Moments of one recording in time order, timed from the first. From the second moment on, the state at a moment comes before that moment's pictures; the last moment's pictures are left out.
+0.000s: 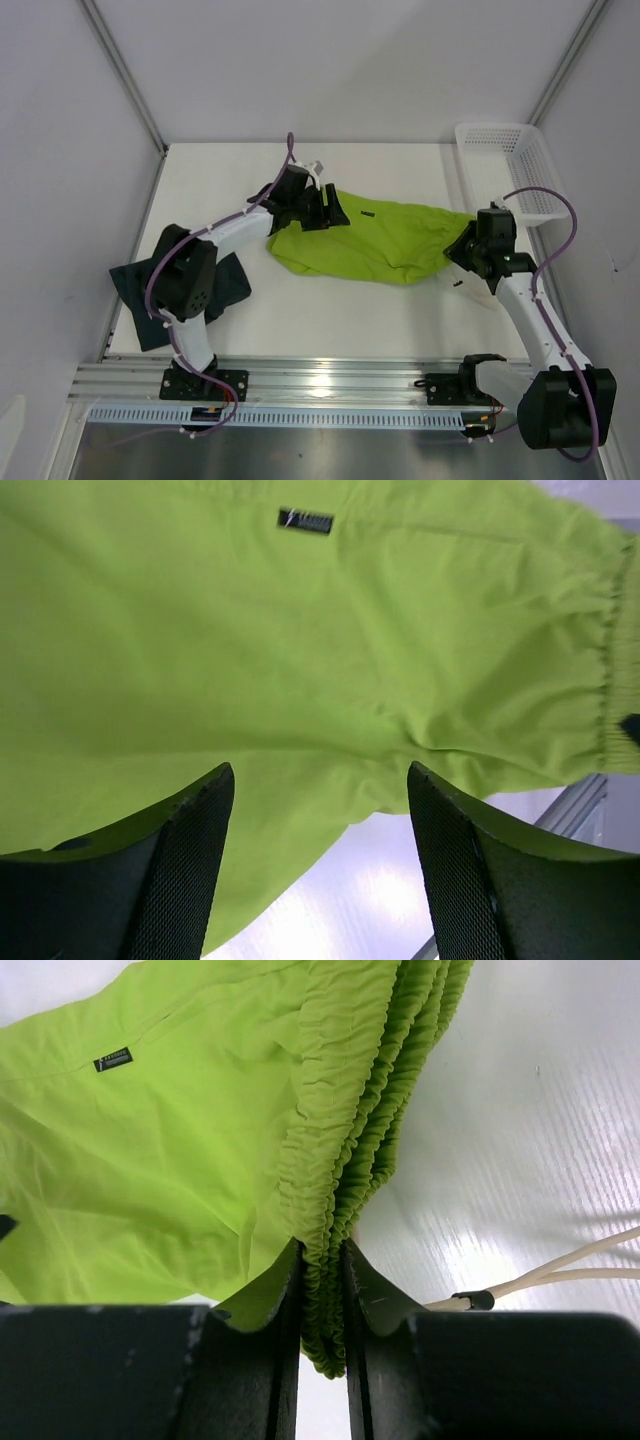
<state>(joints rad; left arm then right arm) -0.51 1.82 1.29 -0.15 0.34 -0.61 0.05 1.06 0.78 -0.49 0.01 0.64</state>
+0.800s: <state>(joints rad) -0.67 2.05 1.38 -0.25 0.20 -0.60 0.57 1.41 1.33 -0.63 0.16 0.43</state>
